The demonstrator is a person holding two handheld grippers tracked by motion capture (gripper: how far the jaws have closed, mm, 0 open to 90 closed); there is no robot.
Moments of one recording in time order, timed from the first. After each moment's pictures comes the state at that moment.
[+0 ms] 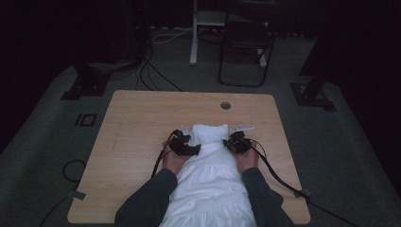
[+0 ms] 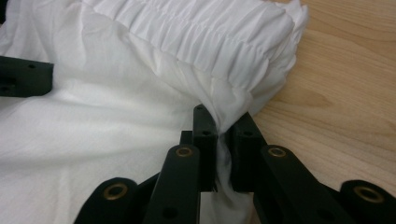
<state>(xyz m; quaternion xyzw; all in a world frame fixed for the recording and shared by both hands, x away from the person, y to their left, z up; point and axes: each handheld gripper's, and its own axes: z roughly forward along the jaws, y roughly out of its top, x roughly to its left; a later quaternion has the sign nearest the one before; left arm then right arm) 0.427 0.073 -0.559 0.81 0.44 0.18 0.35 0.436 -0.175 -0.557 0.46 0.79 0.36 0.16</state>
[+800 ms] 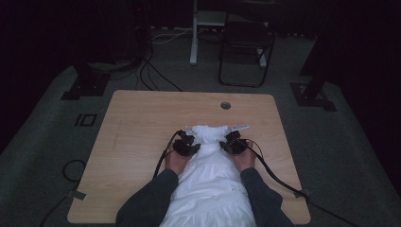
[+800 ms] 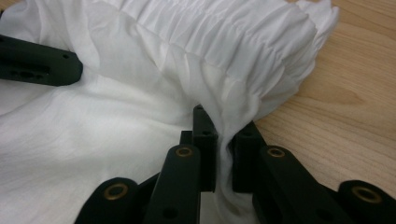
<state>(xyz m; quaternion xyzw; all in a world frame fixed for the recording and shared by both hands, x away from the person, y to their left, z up) 0.424 0.064 -0.552 0.82 0.42 0.14 0.35 0.432 -0.160 -0.551 0.47 0.81 0.34 0.14</state>
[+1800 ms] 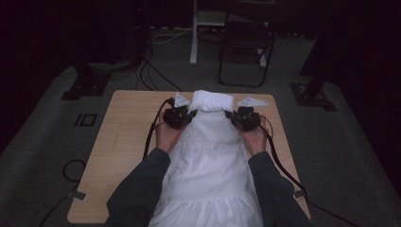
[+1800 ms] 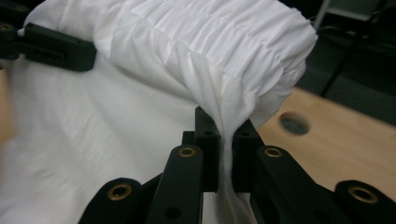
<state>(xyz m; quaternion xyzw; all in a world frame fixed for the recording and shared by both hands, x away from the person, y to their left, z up) 0.419 0.087 -0.415 0.79 0.35 0.23 0.44 0.421 -0.175 -0.418 0.39 0.76 0.46 0.24</state>
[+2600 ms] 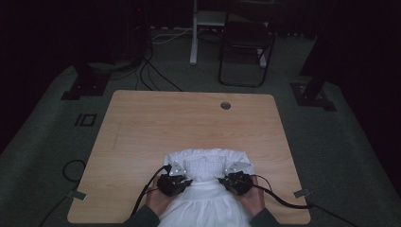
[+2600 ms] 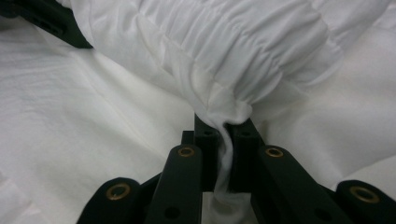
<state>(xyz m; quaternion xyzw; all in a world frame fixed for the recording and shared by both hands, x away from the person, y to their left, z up) 0.290 0.105 -0.555 0.86 0.34 0.09 0.37 0.294 -0.161 -0.557 0.36 0.85 0.37 0.12</state>
